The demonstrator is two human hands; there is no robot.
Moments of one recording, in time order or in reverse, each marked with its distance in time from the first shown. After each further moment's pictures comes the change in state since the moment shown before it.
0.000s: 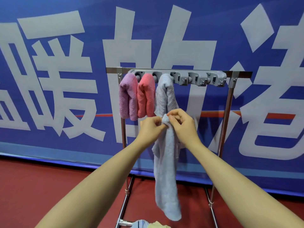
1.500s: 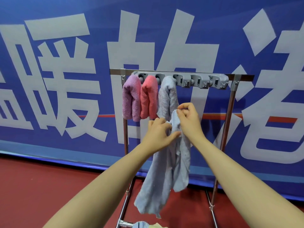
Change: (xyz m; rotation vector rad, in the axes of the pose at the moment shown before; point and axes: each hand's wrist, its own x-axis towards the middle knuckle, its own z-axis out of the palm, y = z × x) left_hand -0.014 0.003 0.006 0.376 0.000 0.341; right_hand 0.018 -0.005 -0.004 -0.028 0.131 0.080
